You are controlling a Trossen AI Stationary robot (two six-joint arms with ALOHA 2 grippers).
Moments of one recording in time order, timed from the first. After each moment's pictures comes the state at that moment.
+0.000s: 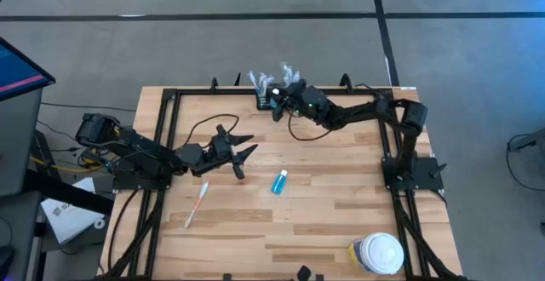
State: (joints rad) left arm -0.15 1.38 0.39 1.13 -0.60 0.05; right arm -0.42 1.89 1.00 0.79 0.19 0.10
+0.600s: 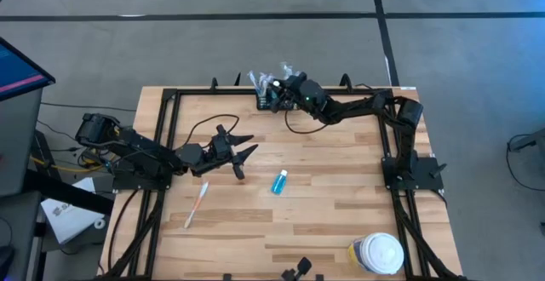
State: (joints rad) left arm -0.15 1.38 0.39 1.13 -0.60 0.05; right arm -0.46 1.94 1.07 0.77 0.24 0.07
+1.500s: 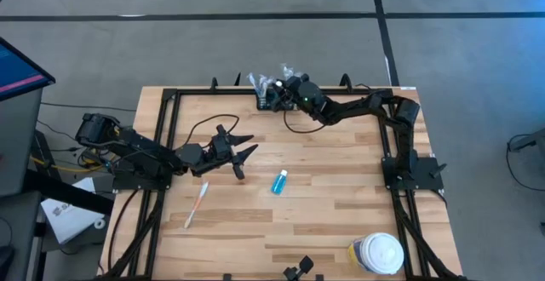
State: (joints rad) left arm -0.15 1.38 0.39 1.13 -0.59 0.04; right arm -0.47 1.98 1.06 0.77 0.30 0.07
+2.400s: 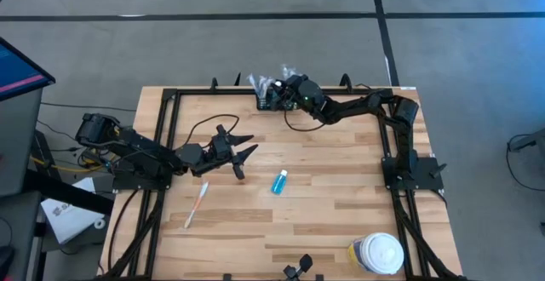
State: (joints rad) left arm -0.15 1.38 0.39 1.13 -0.59 0.04; right arm -0.48 1.99 1.06 0.78 0.24 0.18
